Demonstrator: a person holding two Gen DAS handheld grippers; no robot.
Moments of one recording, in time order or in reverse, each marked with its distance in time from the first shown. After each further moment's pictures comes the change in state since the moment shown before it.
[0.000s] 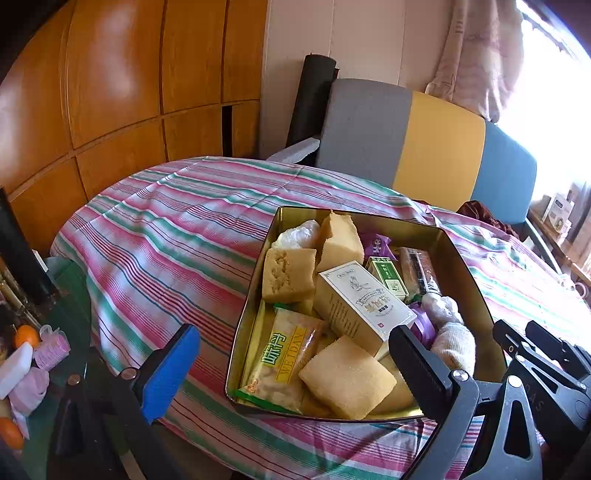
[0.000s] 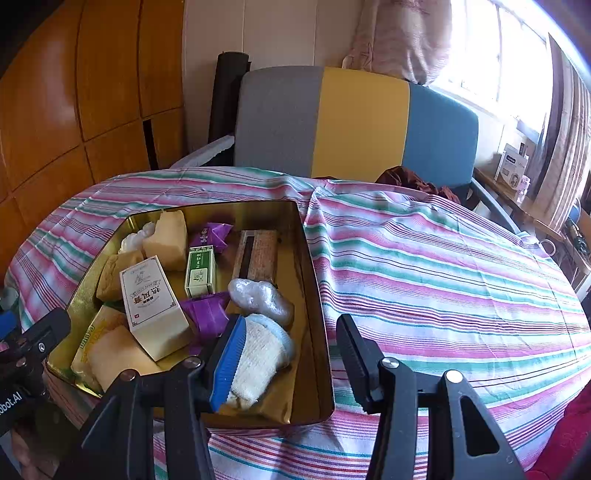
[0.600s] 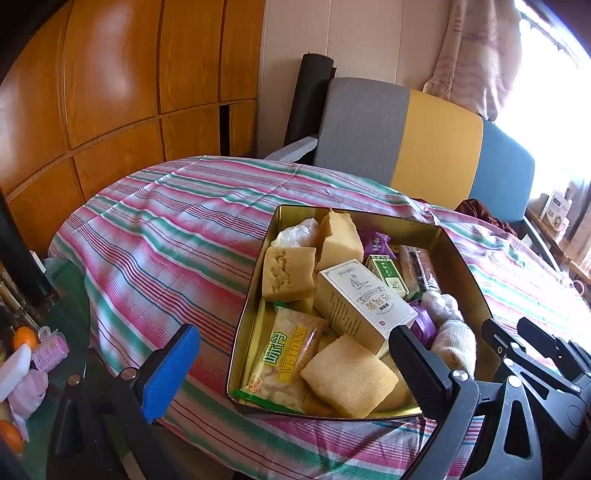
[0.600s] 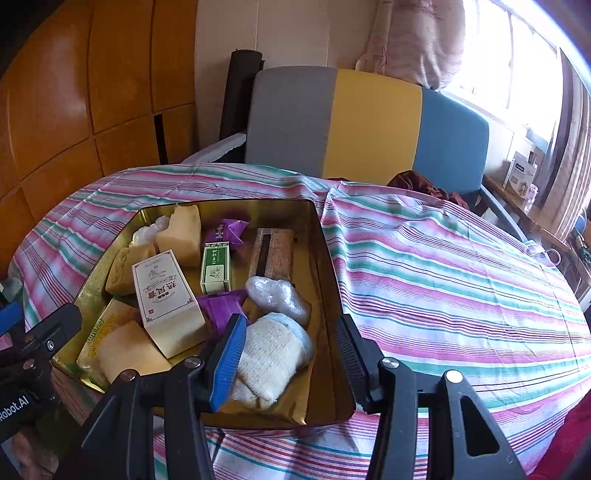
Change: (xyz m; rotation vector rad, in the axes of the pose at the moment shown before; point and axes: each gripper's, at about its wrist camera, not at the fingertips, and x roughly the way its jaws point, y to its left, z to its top) left arm 0.001 0.005 -0.001 -0.001 -0.003 -0.013; right arm 0.002 0.016 0.001 -0.040 0.000 0.015
